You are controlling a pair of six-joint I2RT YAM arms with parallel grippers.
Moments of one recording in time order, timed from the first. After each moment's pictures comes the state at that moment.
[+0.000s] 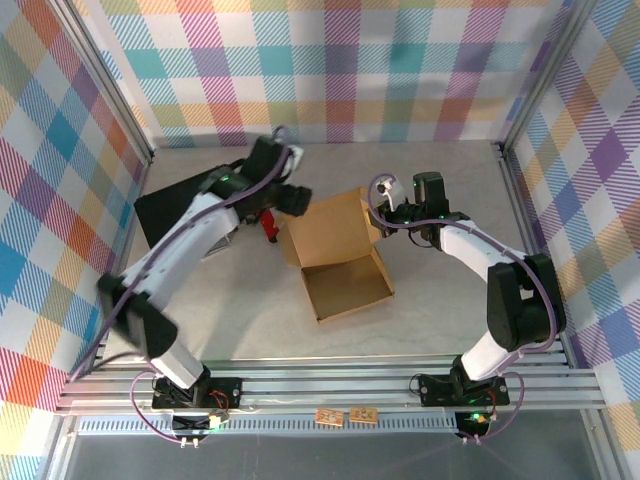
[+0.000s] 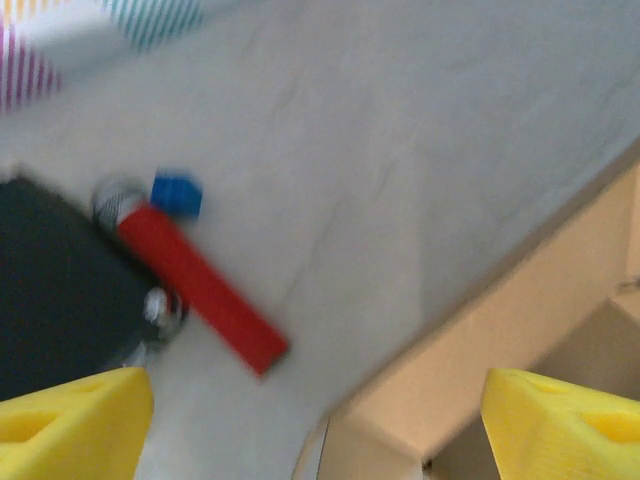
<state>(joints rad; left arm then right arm) -0.55 1.55 1.60 -0.89 -0.17 -0.10 0.27 1.60 1.02 -0.07 -0.59 -0.14</state>
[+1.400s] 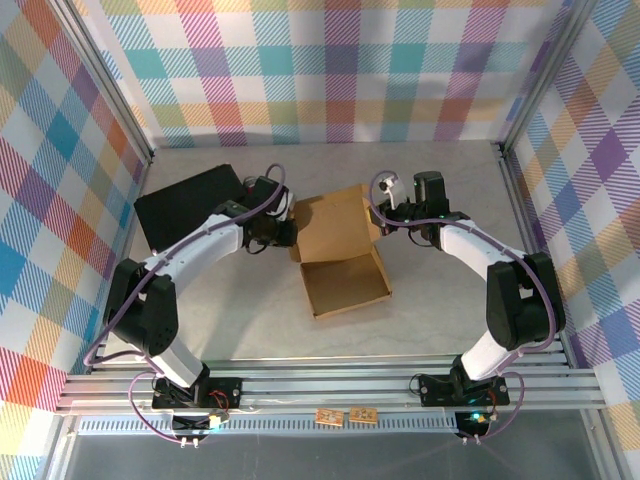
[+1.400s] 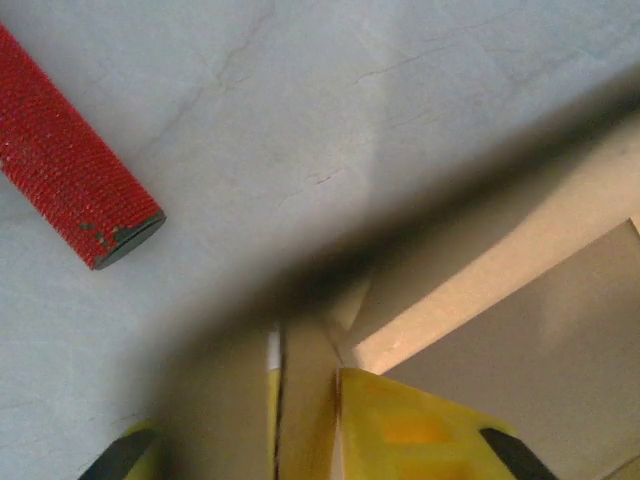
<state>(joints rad) -0.50 1.63 1.26 -0.65 0.06 -0.30 0.27 1.61 1.02 -0.05 -0.57 -0.07</state>
